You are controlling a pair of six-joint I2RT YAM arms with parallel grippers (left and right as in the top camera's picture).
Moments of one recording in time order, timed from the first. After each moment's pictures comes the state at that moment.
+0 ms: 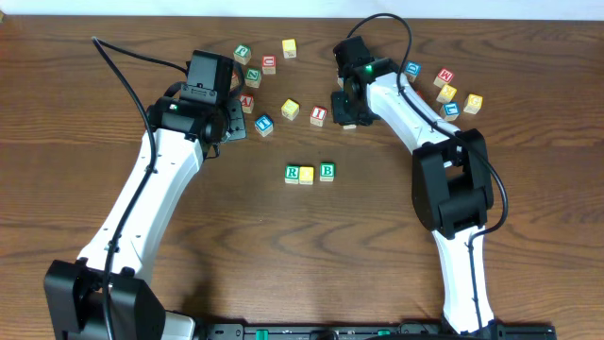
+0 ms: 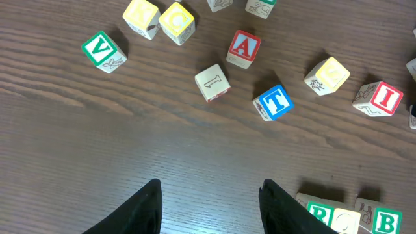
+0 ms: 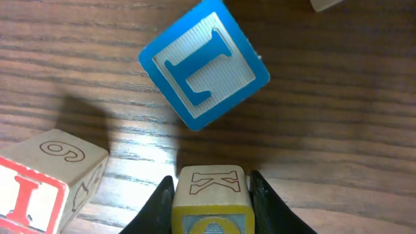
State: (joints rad) left arm -0.23 1.60 1.36 -0.84 -0.14 -0.36; right arm 0.38 2.37 1.93 -0.88 0.02 0.30
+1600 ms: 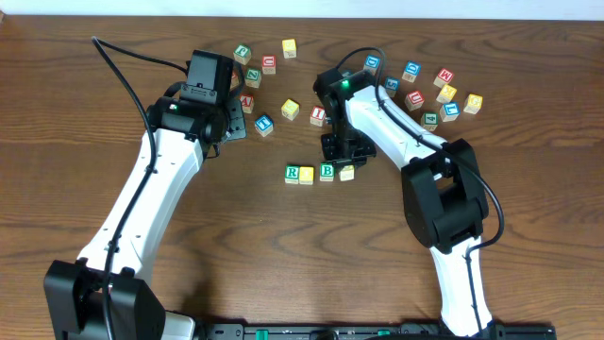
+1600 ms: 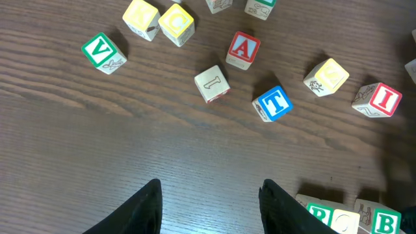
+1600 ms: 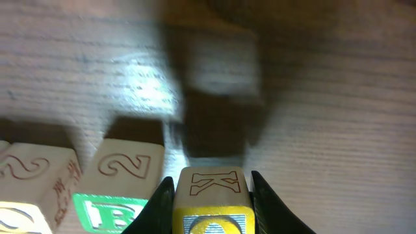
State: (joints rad) left arm -0.23 1.60 1.36 -0.84 -0.14 -0.36; right arm 0.49 2.29 1.84 -1.24 -0.06 0.35
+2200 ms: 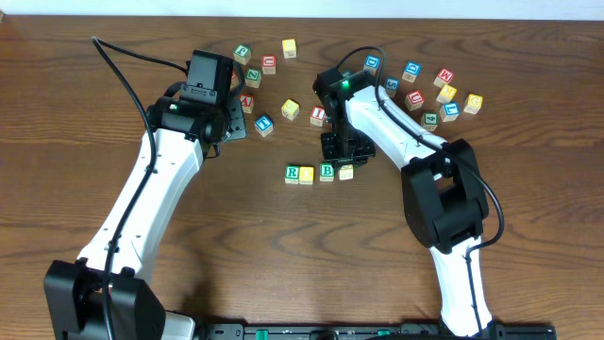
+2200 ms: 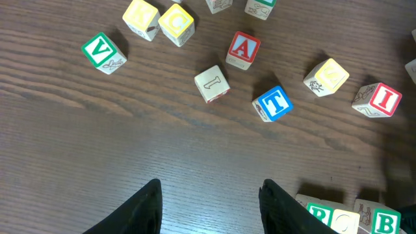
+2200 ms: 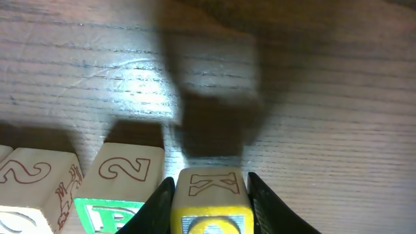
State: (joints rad) left arm -0.23 1.60 1.36 -0.84 -0.14 -0.36; right arm 0.49 2.29 1.84 -1.24 -0.06 0.37
